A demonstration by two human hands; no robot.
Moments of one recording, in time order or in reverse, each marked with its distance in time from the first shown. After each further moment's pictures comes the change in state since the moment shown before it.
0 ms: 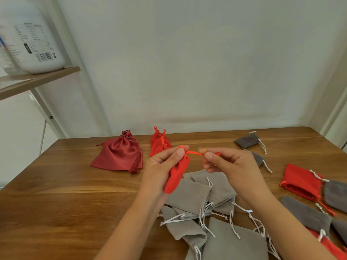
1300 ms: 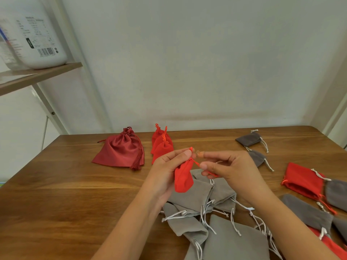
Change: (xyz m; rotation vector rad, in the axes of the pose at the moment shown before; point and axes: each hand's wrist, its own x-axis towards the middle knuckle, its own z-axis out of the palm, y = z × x) left_hand 0.003 -0.004 0.001 -0.049 -0.061 -0.210; right_hand 0.002 0.009 -0.003 -0.057 -0.113 0.099
